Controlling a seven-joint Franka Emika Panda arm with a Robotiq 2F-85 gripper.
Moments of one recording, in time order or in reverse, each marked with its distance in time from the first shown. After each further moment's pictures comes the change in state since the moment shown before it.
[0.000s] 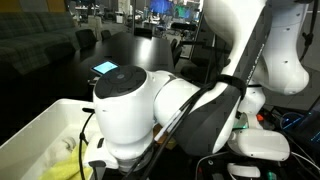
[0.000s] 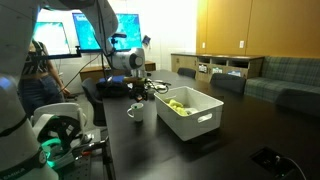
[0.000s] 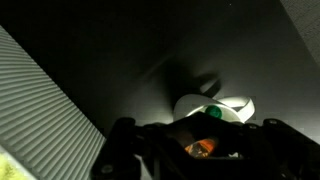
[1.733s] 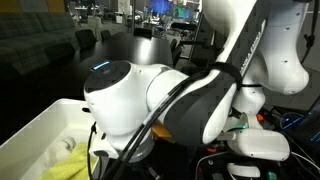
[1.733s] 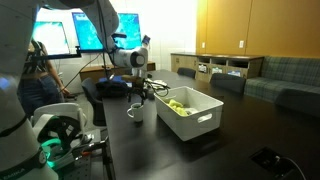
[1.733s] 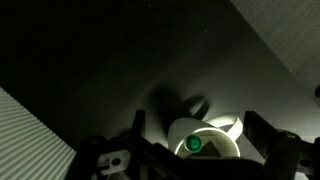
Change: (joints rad) arm -0.023 -0.017 0.001 0.010 0.102 -0.147 0.037
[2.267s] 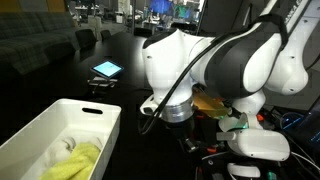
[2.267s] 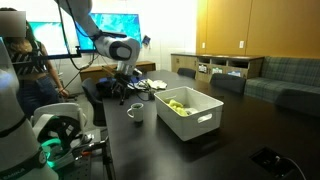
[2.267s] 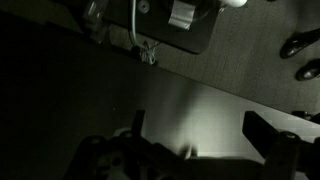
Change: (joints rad) arm -0.046 -0.386 0.008 -0.375 0.345 -0.057 0.188
